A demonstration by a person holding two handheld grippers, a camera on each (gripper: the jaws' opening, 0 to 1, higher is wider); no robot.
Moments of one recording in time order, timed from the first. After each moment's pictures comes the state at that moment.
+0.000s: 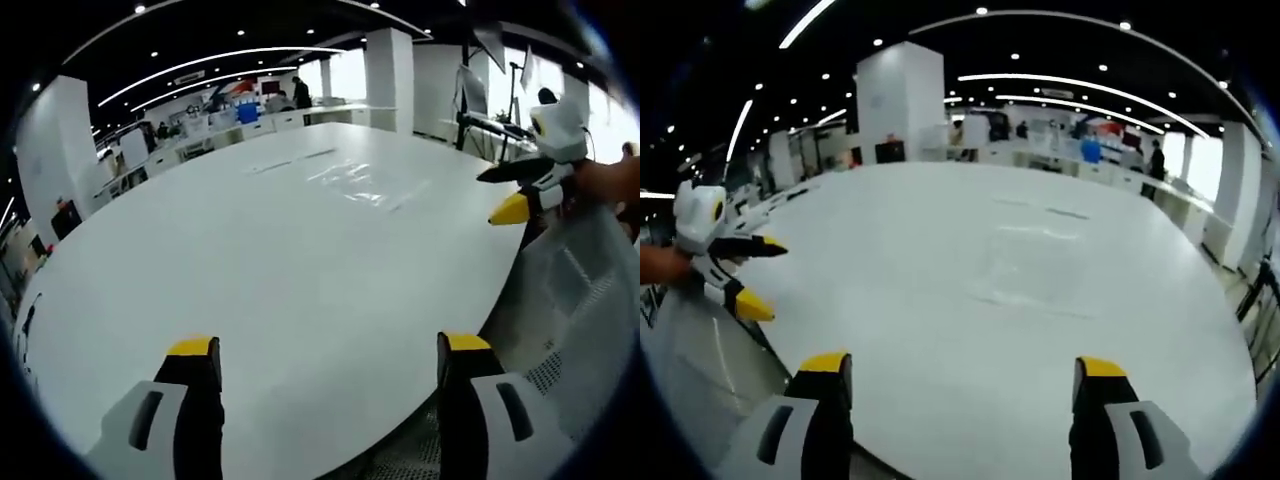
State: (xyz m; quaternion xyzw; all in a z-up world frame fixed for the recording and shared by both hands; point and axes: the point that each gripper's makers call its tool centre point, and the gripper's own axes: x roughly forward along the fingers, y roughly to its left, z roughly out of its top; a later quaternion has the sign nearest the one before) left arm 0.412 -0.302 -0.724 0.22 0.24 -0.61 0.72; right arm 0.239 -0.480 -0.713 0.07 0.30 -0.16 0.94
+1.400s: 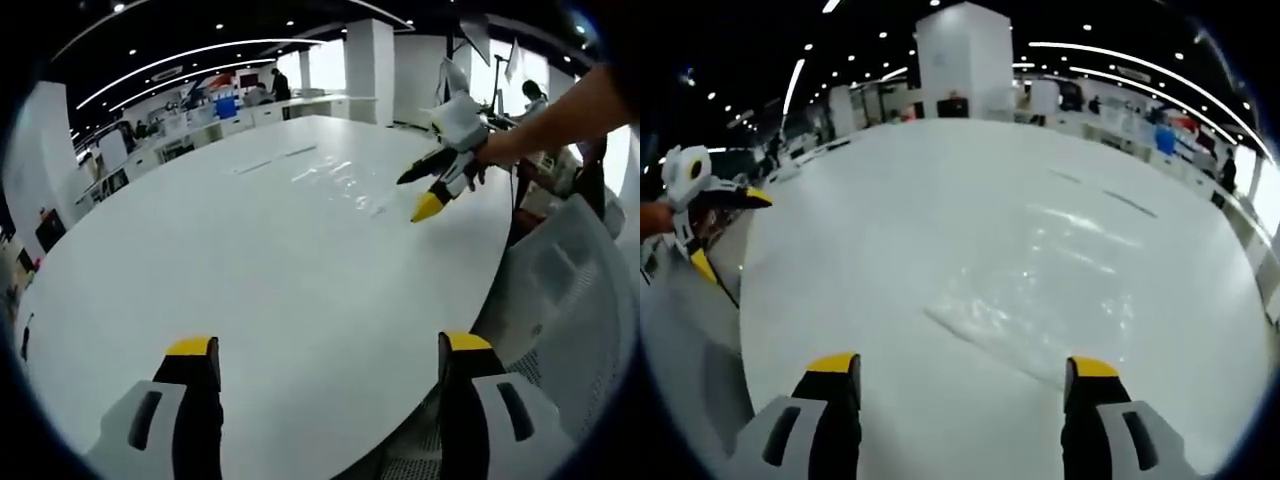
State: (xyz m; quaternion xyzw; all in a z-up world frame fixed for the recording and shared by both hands) left arm 0.412 -0.314 -0.709 0.24 0.25 -0.64 0.69; right arm 0.308 -0.557 -0.770 0.04 0.39 0.00 0.92
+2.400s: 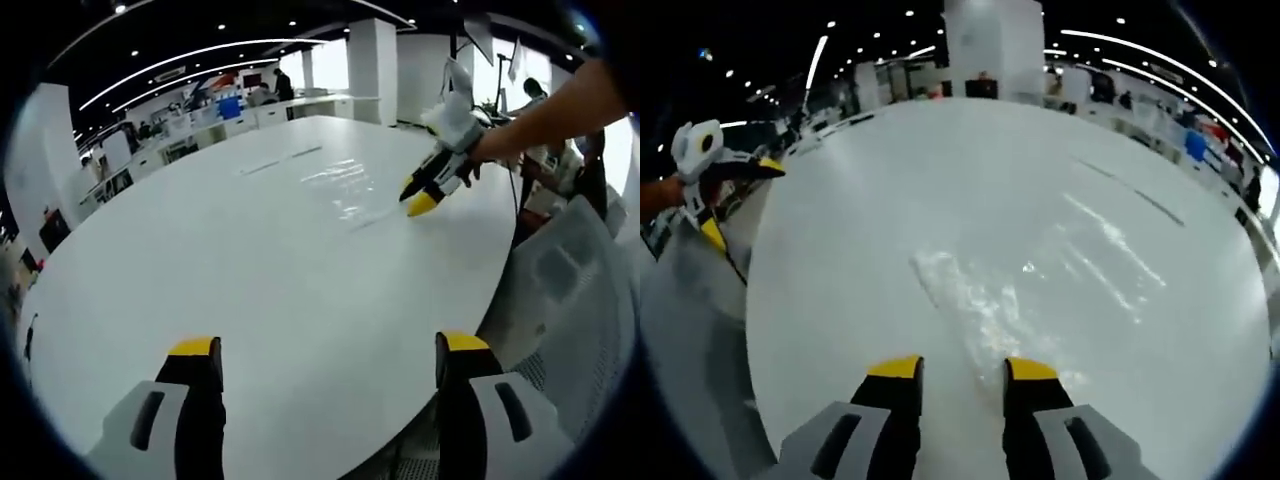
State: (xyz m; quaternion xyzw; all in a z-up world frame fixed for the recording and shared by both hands) left arm 0.423 -0.311 -0.706 0.24 0.25 -0.63 0.70; right arm 0.310 -0.549 -0.778 0.01 0.43 0.06 0.90
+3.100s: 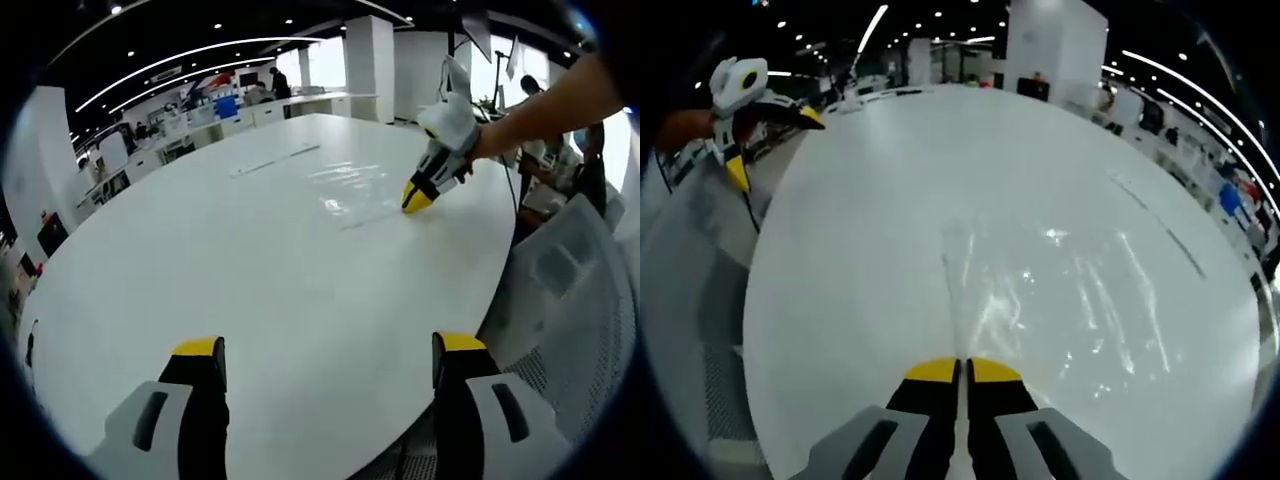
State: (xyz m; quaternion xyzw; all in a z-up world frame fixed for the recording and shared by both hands) left arm 0.424 -0.317 -0.705 0.25 0.25 -0.63 0.69; right arm 0.311 -0.541 -0.779 -0.09 0.44 0.14 0.88
